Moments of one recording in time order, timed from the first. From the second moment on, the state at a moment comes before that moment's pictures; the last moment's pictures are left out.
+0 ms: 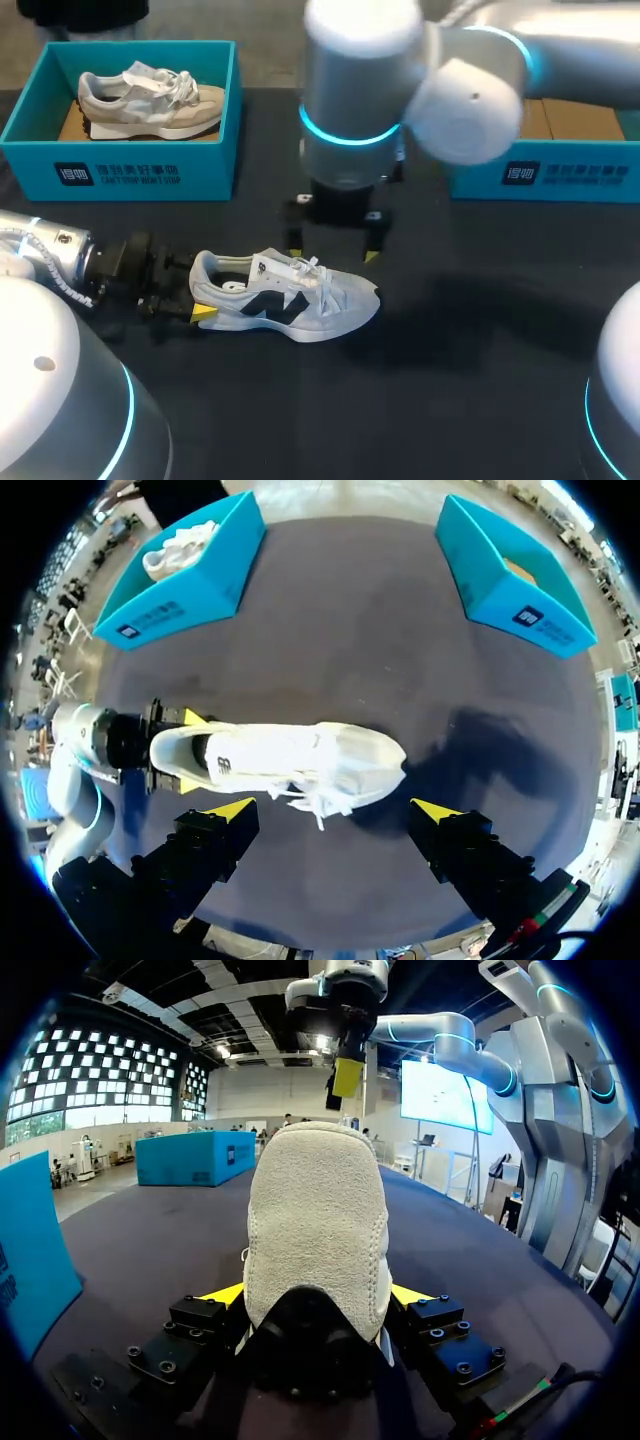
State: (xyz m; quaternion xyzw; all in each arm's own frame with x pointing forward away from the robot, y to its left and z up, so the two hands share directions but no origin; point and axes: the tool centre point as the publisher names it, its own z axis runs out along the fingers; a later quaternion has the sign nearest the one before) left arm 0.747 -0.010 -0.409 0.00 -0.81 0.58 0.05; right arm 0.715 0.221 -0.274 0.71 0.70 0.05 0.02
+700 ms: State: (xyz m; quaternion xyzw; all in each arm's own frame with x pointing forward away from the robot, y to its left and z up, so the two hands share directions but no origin) left arm 0.747 -0.011 -0.409 0.00 -0.81 0.58 0.05; right arm 0.726 0.296 -0.292 0.70 0.71 0.03 0.05
